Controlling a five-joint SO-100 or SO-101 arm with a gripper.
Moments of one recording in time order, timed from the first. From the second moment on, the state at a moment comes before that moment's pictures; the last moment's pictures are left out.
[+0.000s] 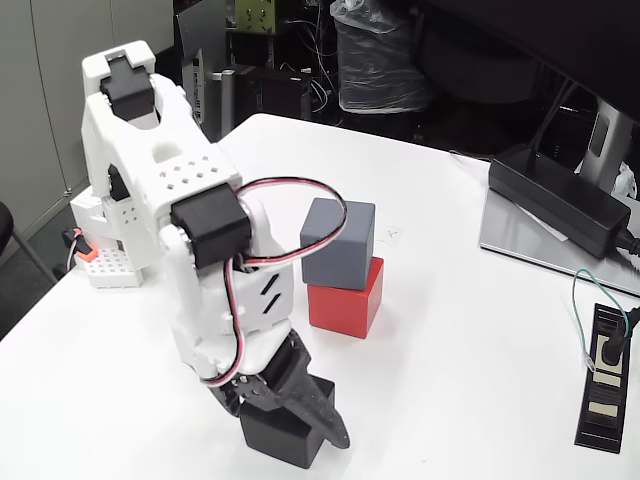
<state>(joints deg) 32.1 71.7 83.3 72.2 -34.7</state>
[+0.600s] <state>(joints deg) 26.8 71.8 82.1 71.5 -33.9</state>
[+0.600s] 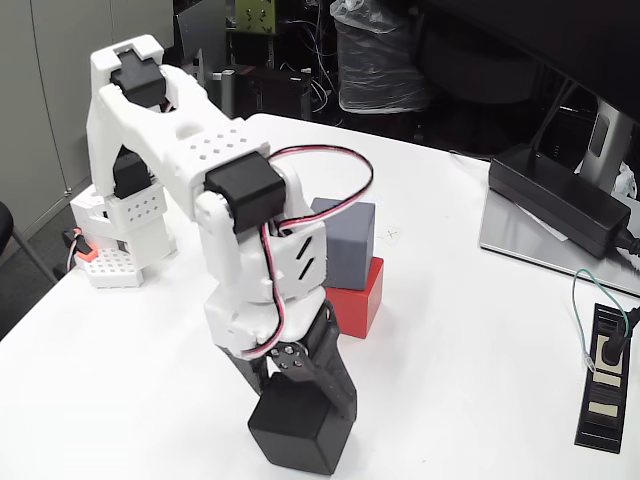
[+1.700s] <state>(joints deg) 17.4 80.6 72.9 87.5 -26.5</state>
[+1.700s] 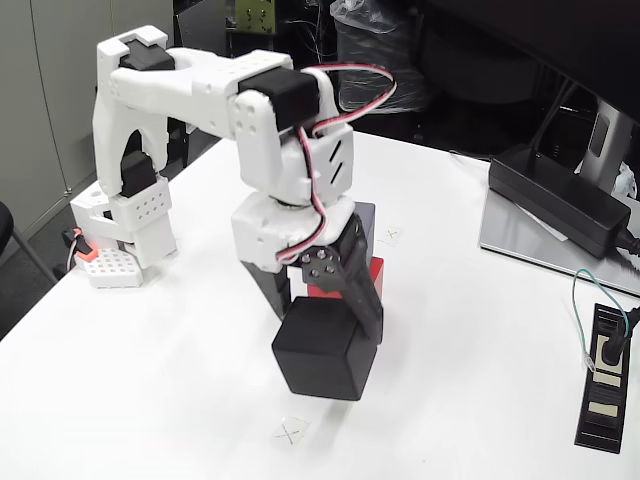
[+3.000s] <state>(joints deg) -7.0 123.0 87.6 90.8 -4.8</state>
